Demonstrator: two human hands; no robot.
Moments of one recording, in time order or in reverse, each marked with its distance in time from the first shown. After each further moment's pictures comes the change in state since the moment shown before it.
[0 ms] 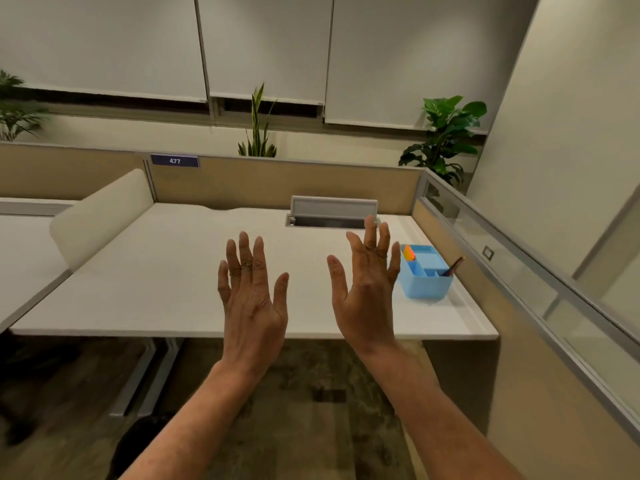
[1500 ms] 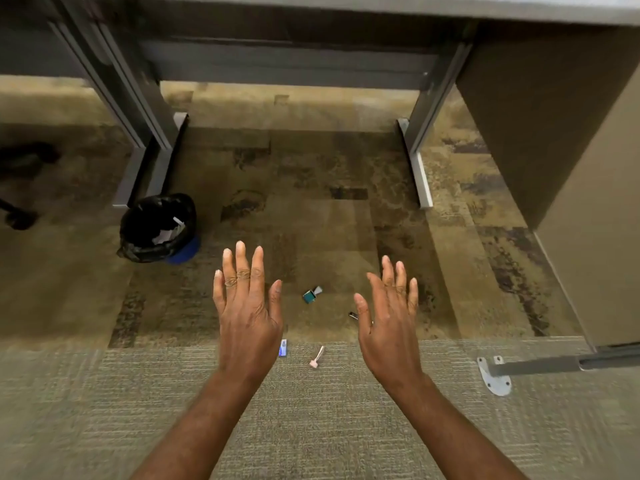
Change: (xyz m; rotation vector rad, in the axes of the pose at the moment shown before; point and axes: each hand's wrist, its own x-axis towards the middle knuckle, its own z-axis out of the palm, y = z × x) left_hand -0.529 -0.213 0.135 0.105 -0.440 -0.260; right_hand -0.619 0.092 0.075 -0.204 -0.691 0.341
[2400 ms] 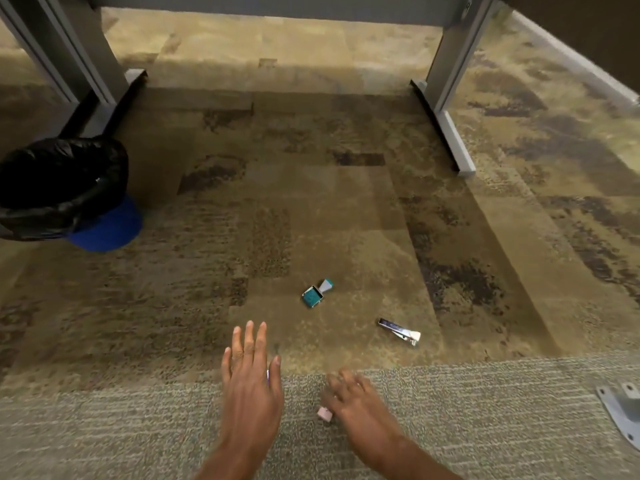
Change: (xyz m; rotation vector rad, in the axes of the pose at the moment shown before) left_hand -0.085 -0.228 0.392 -0.015 -0.238 -0.094; right_hand -0.072 0.172 0.437 -0.257 -0.635 -0.459
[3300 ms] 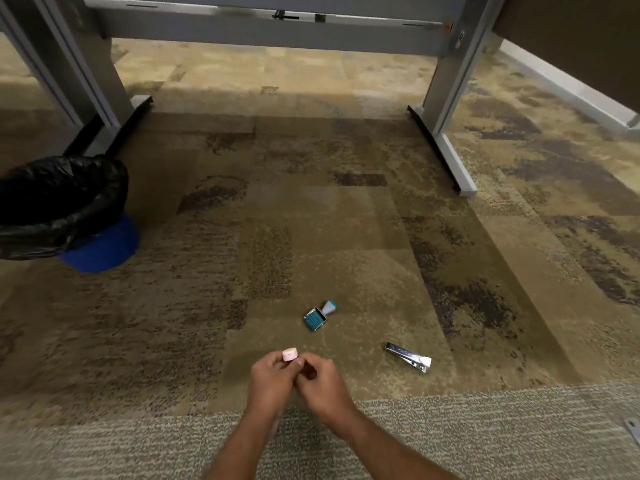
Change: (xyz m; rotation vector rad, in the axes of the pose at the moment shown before) left_hand 0.071 0.007 0.047 -0.928 -0.200 -0.625; right_hand 0.105 -0.018 -0.019 1.223 0.251 0.357
